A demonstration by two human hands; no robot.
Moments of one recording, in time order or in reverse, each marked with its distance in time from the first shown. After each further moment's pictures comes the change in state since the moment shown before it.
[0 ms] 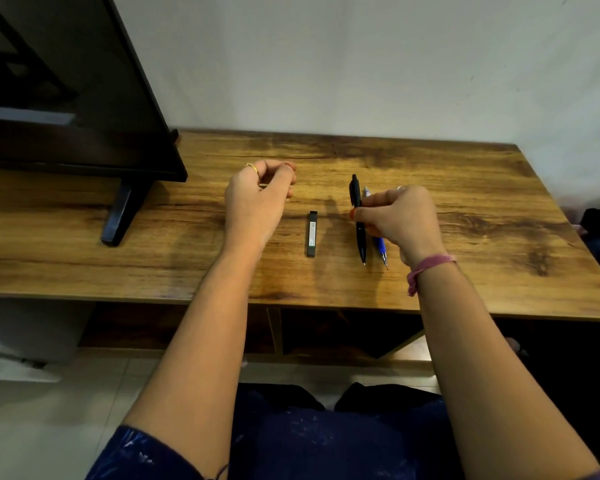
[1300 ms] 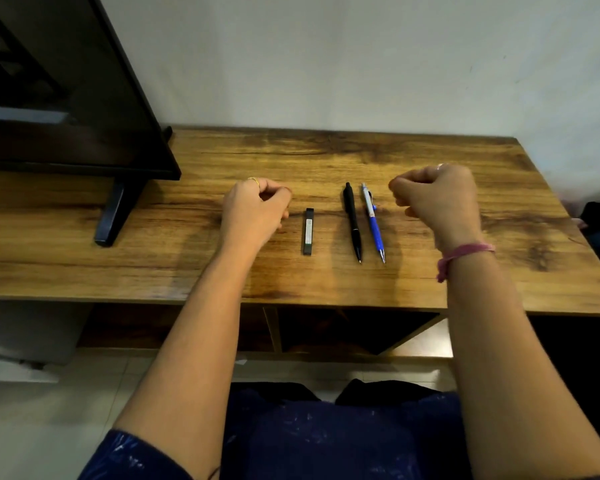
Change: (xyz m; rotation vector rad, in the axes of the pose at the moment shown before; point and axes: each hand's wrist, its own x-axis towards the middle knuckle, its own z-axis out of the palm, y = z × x) left_hand 0.005 -0.017 -0.001 0.258 -0.104 -0.059; right_hand 0.015 0.004 -0.034 -0.015 0.153 -0.115
